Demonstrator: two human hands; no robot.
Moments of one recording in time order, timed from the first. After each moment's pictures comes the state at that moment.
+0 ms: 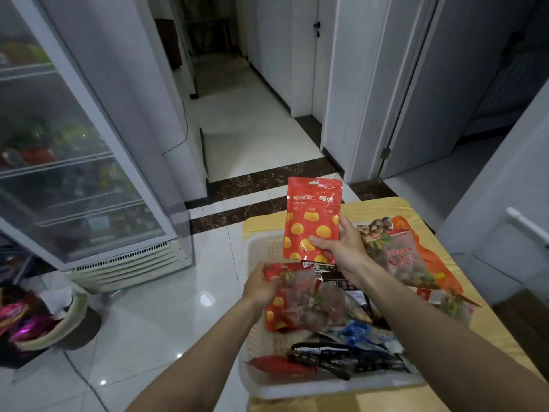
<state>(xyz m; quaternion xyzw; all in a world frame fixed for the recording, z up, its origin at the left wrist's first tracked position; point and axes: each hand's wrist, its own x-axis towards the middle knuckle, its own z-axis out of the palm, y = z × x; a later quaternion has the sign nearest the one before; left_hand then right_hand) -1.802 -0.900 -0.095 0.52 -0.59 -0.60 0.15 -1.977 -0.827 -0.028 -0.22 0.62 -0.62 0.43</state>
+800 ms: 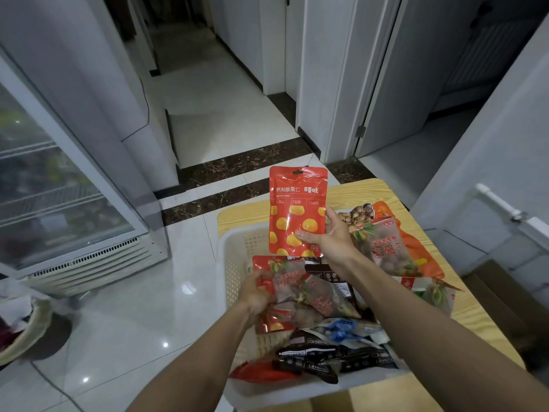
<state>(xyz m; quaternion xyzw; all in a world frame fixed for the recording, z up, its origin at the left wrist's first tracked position) -1.826 -0.901 -0.143 0.52 -0.56 -0.64 0.09 -1.996 -0.832 -0.047 -0.22 0.62 -0.62 0.42</state>
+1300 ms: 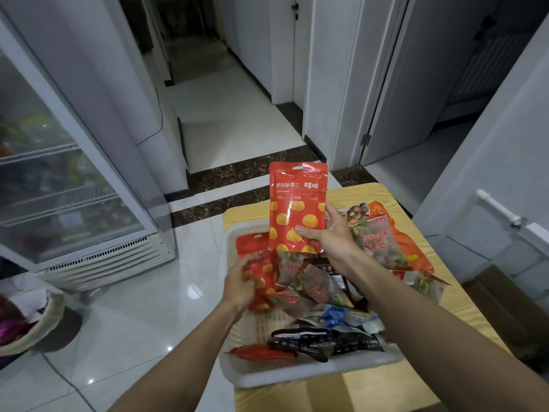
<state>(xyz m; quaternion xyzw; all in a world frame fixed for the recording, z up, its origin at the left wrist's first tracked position) -1.799 -0.887 -0.108 0.49 -0.60 -0.60 0.22 -1.988 -0.811 -0.028 -0.24 0.60 -0.63 0.43</state>
